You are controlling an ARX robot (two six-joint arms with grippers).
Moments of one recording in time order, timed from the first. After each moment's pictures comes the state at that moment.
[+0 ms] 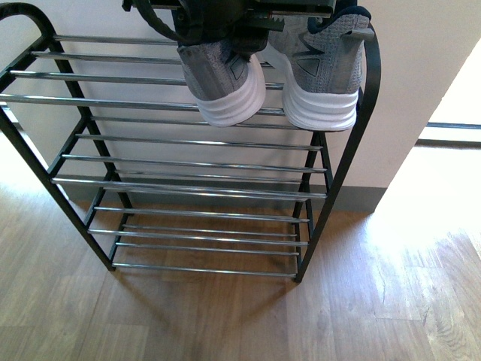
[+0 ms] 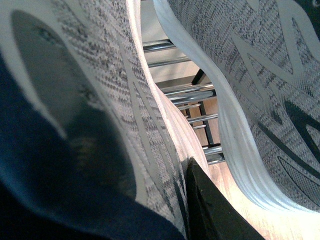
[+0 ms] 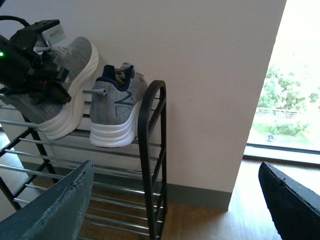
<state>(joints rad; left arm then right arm) -0.54 2.02 1.52 -0.27 -0.08 -0.21 0.00 0.01 0.02 0.00 0.00 0.00</state>
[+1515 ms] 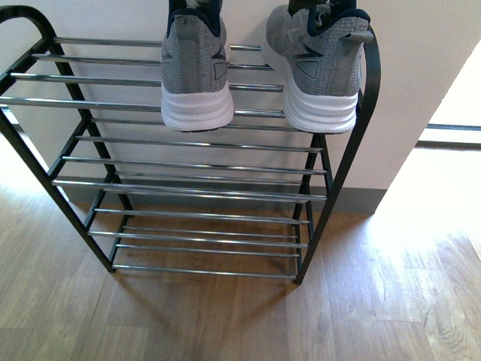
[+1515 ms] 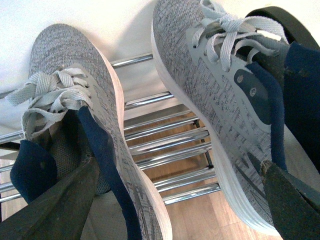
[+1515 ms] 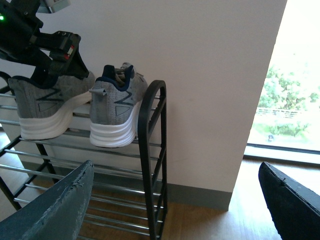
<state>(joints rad) -0.55 2.02 1.67 -0.35 -0.13 -0.10 0.00 0.01 0.02 0.00 0.00 0.00</state>
